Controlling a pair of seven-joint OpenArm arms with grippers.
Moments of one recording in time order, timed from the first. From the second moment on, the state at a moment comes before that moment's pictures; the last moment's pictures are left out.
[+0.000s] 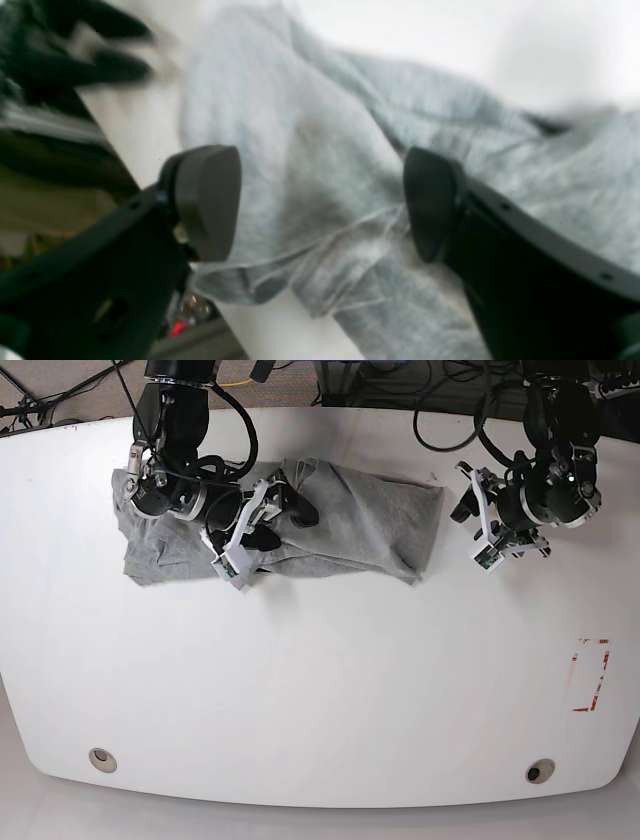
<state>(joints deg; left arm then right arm) 9.7 -17.8 -9.5 111.1 -28.4 -42.8 73.0 -8.0 0.2 12.7 101.4 45.0 40.7 -72.5</state>
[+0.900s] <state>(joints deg) 10.5 -18.6 -9.5 111.1 -28.6 -42.8 72.9 -8.6 4.5 11.0 94.9 43.5 39.8 -63.3</state>
